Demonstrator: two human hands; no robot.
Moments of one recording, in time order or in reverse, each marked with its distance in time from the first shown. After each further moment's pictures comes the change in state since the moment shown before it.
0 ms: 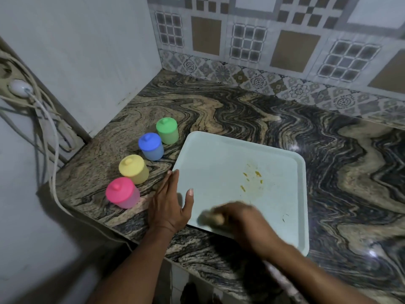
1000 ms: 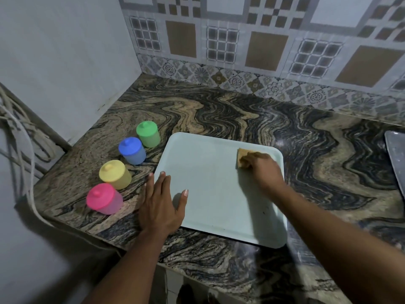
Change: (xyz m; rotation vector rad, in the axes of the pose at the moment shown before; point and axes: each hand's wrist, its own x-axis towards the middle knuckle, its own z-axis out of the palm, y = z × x) left_hand -0.001 0.021 0.005 0.277 -0.162 -0.027; right_hand 0.056 0.109 -0.071 -0.423 0.211 0.342
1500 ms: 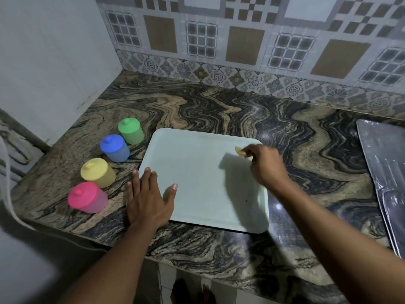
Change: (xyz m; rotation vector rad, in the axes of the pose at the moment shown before) left_hand 0.003 0.011 0.004 0.116 -0.055 -0.058; right_hand -0.039 0.001 -0.055 0.131 0.106 0.141
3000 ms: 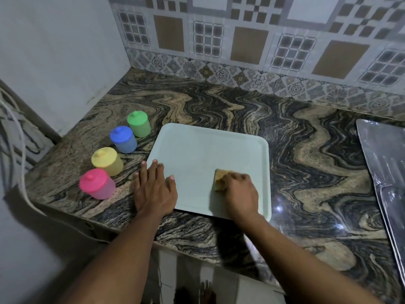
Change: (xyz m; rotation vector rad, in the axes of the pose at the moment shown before) left_hand -0.005 0.001 0.002 -0.001 0.026 -0.002; right_hand -0.090 -0.051 0.065 -0.120 -0.054 -0.072
